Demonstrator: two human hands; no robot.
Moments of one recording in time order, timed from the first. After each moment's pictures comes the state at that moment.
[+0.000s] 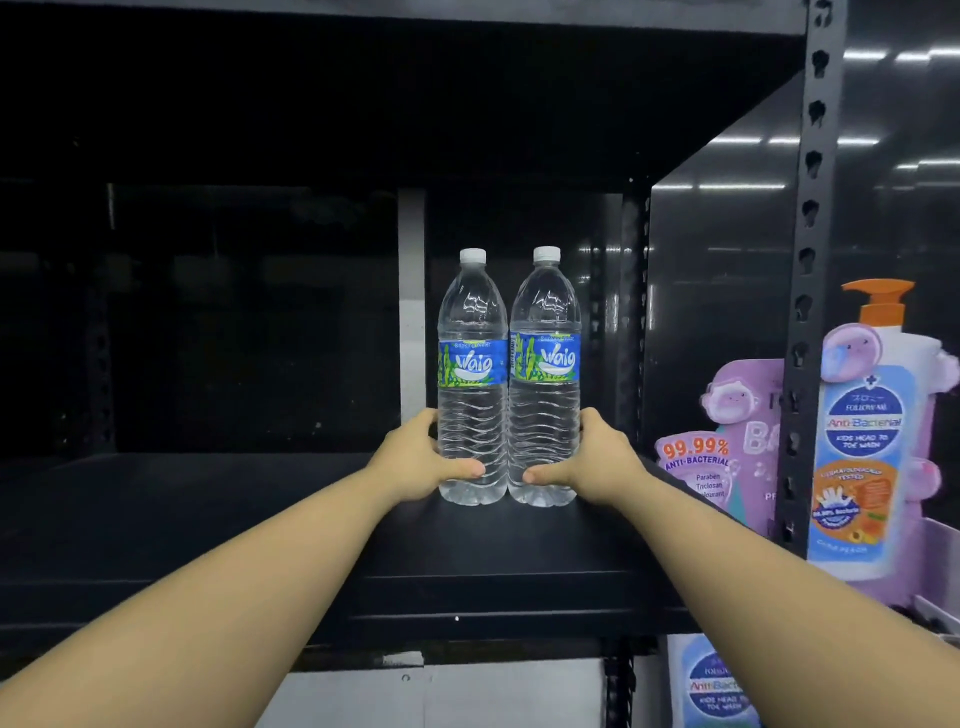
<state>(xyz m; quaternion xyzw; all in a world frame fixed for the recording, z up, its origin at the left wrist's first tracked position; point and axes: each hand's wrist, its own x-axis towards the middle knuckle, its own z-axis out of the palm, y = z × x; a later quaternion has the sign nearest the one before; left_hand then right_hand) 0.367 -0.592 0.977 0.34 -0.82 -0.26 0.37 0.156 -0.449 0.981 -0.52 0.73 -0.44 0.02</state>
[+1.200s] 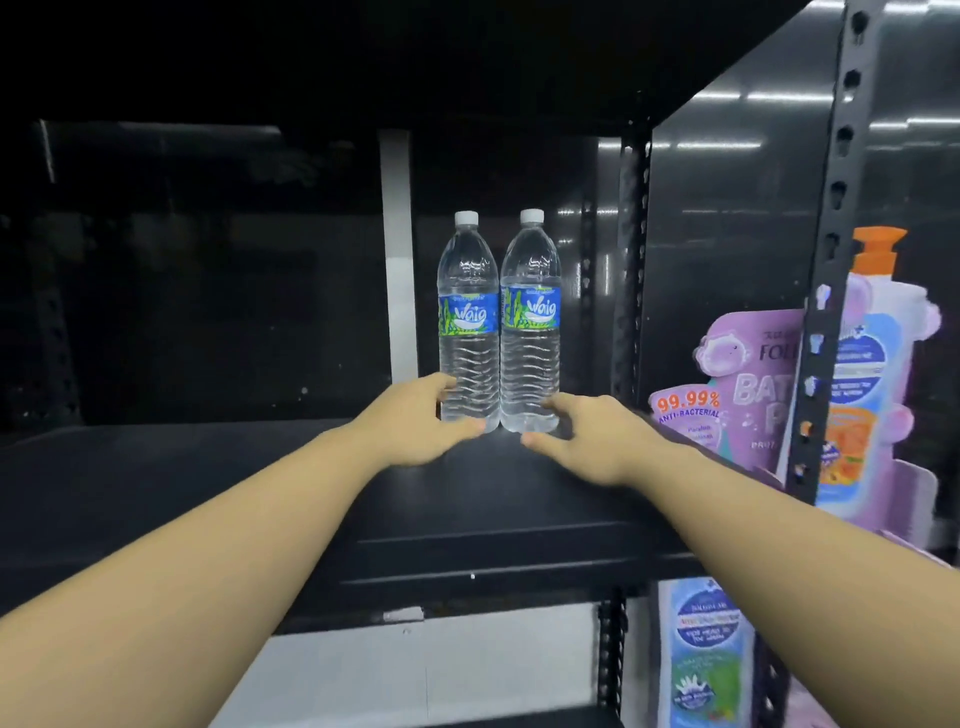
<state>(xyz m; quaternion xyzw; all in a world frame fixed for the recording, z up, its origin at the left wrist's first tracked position) 0.391 -0.549 0.997 0.35 -0.89 -0.11 0.27 0.178 -0.430 0.974 -0.58 0.78 -0.24 -0.07</state>
